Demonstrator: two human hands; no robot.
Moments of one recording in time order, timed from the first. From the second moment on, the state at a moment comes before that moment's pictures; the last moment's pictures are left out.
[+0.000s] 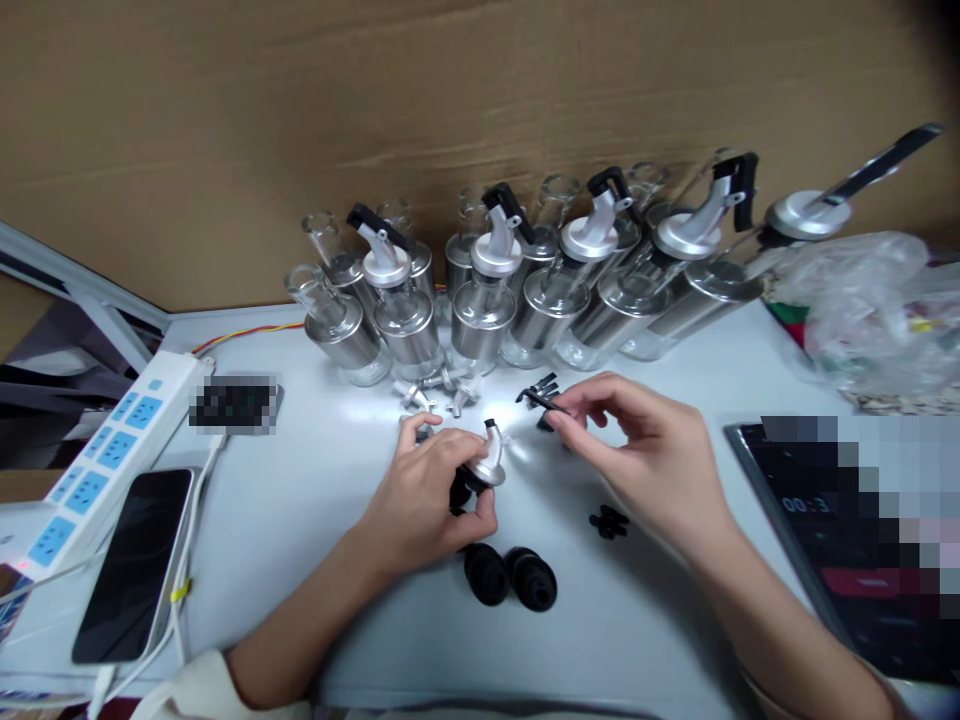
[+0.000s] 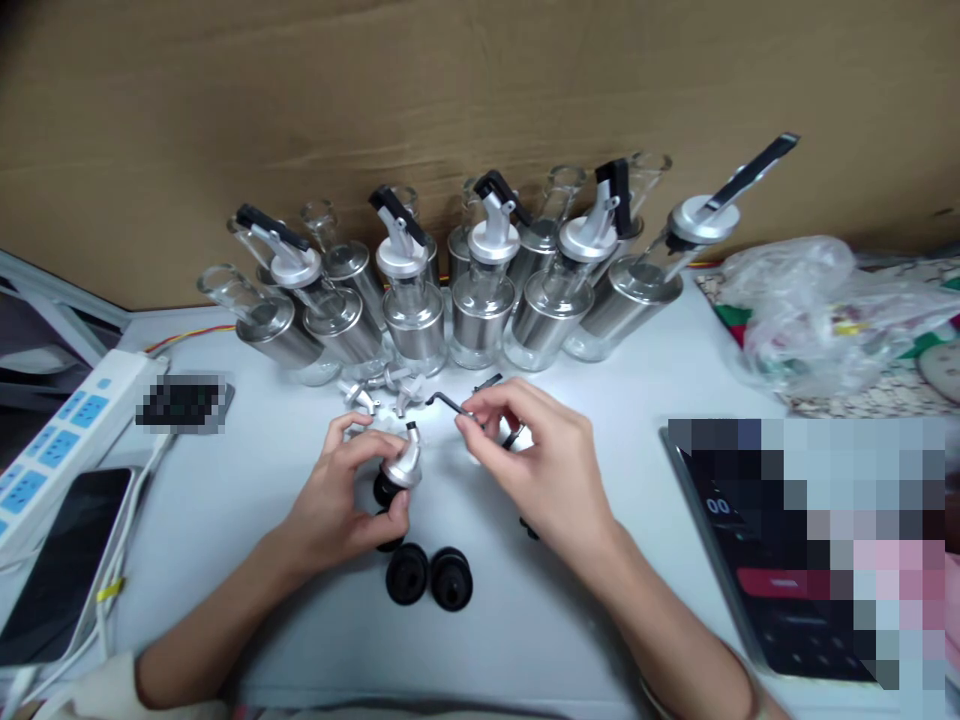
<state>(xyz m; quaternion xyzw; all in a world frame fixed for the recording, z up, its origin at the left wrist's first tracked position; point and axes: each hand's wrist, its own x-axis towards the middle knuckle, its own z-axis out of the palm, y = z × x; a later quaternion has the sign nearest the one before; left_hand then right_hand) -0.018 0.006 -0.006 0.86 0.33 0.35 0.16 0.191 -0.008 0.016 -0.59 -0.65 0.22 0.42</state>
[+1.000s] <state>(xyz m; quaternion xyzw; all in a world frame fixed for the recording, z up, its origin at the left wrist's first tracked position) -0.018 0.006 -0.008 0.87 0.33 0.33 0.18 0.162 -0.020 0.006 -0.49 -0.70 0.20 0.48</state>
